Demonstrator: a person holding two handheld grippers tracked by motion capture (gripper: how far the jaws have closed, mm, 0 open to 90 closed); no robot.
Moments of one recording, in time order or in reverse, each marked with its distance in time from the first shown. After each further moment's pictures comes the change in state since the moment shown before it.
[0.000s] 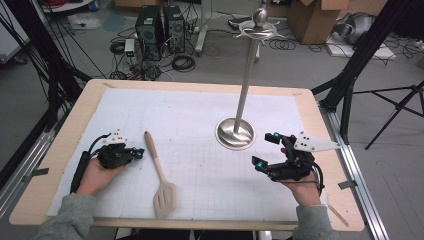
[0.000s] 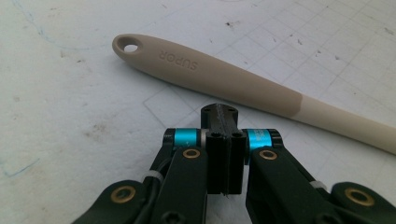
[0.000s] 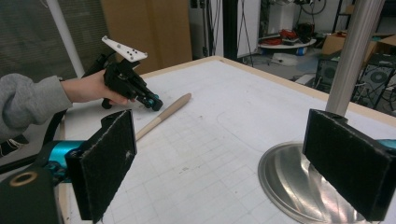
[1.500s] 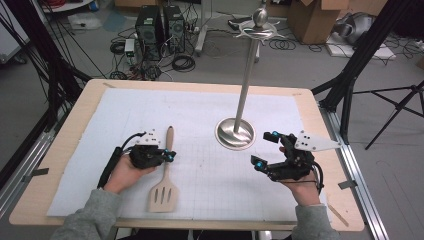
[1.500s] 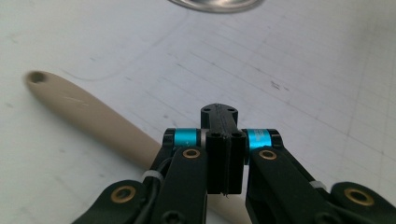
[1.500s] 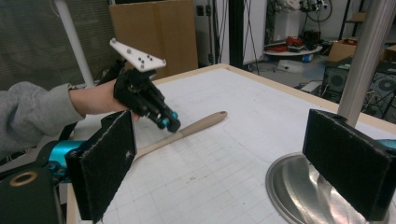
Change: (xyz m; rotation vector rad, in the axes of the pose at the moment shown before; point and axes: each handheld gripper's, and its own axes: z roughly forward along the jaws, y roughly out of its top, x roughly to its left) left arm -0.070 0.047 0.039 -0.005 -0.183 0.137; right arm 0.004 0.006 0.001 -0.029 0.028 0.000
